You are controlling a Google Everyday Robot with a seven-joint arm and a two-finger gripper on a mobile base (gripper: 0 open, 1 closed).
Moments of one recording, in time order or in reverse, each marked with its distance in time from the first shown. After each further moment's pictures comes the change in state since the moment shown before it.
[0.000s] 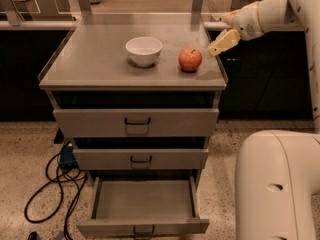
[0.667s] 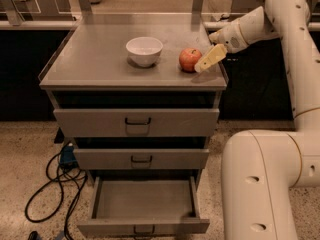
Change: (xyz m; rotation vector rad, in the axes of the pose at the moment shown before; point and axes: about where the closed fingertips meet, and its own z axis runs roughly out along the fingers) arm 0.037 0.021 0.050 -0.109 0.115 0.074
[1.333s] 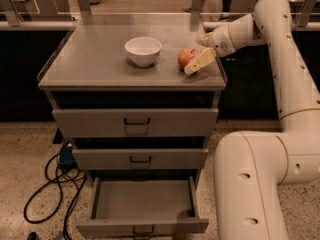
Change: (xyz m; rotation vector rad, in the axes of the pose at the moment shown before) arm -0.017 0.012 0.035 -0.081 -0.098 -0.029
